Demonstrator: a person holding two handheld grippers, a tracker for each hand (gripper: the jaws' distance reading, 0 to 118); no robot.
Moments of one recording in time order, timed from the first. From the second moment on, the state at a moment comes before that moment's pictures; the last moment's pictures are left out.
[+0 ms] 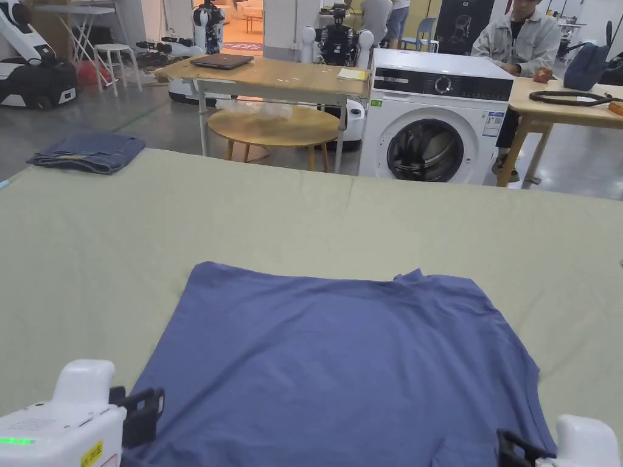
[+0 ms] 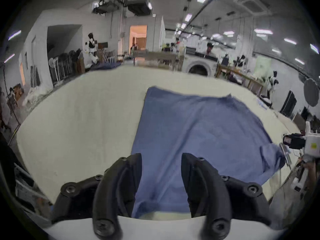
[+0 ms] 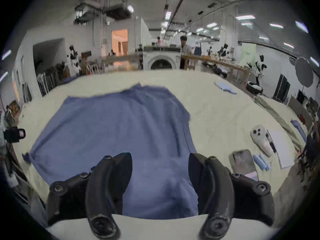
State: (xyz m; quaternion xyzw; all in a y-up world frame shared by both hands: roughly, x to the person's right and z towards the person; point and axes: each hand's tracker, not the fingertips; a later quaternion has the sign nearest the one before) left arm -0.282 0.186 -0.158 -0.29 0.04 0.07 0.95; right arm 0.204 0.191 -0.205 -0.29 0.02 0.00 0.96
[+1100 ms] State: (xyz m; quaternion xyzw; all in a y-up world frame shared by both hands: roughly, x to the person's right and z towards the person) left arm -0.345 0.152 -0.167 -0.49 0.13 0.14 0.85; right arm 0.150 0.193 -0.204 -0.22 0.05 0.02 0.97
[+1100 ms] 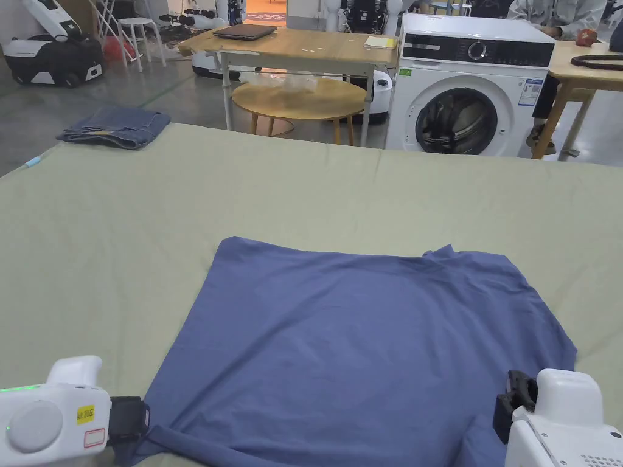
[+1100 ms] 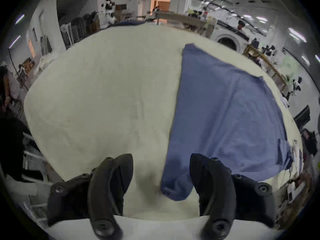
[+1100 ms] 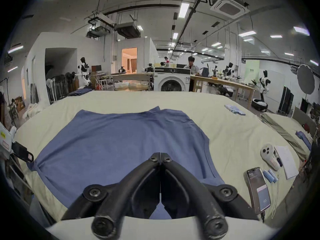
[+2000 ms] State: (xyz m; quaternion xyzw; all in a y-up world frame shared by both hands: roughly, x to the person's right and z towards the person) left arm -0.319 0.142 -0.159 -0.50 0.08 0.08 0.86; right arm 0.270 0.138 -0.206 -0.48 0.03 0.02 0.88
